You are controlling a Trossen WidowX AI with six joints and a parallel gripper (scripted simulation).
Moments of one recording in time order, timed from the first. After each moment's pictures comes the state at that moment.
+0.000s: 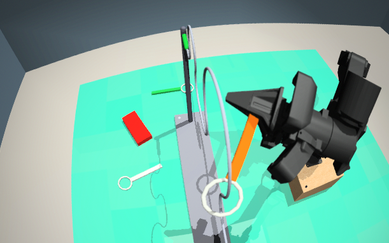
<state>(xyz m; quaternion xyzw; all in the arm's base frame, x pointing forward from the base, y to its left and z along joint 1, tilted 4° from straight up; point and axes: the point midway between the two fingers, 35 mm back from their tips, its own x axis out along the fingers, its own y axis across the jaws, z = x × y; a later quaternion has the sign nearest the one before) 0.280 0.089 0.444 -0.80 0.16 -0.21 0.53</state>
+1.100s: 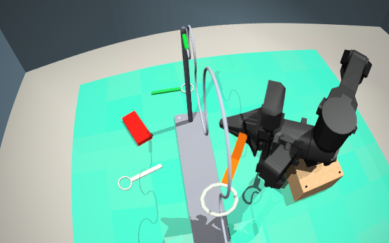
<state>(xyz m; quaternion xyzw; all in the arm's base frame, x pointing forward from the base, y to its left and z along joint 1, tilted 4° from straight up) 0.288 0.069 0.366 -0.68 0.19 -0.16 0.69</state>
